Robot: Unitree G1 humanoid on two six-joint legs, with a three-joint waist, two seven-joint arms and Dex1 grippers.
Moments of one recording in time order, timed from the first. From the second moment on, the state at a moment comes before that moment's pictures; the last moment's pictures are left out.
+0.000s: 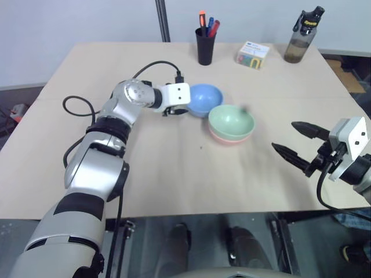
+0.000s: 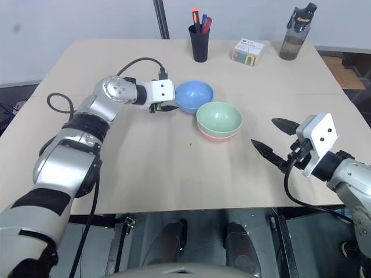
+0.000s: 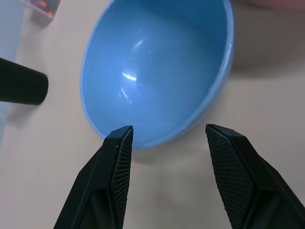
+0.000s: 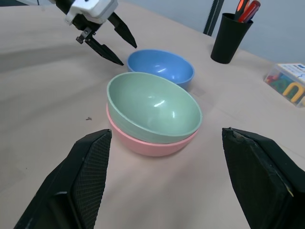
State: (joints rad) left arm -1.23 0.52 -0.38 1.09 0.35 -0.36 -0.92; right arm 0.01 -0.70 -0.37 -0.74 0.60 0.66 0.65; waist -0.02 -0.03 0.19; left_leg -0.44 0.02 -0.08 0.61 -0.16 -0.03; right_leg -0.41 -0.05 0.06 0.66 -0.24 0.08
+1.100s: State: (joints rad) left arm -1.31 0.47 -0.42 1.18 0.42 -0.68 -1.01; right arm 0.10 -0.70 -0.35 -0.76 0.59 0.60 0.64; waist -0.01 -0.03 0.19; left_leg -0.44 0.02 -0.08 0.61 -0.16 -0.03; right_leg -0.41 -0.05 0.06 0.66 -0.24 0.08
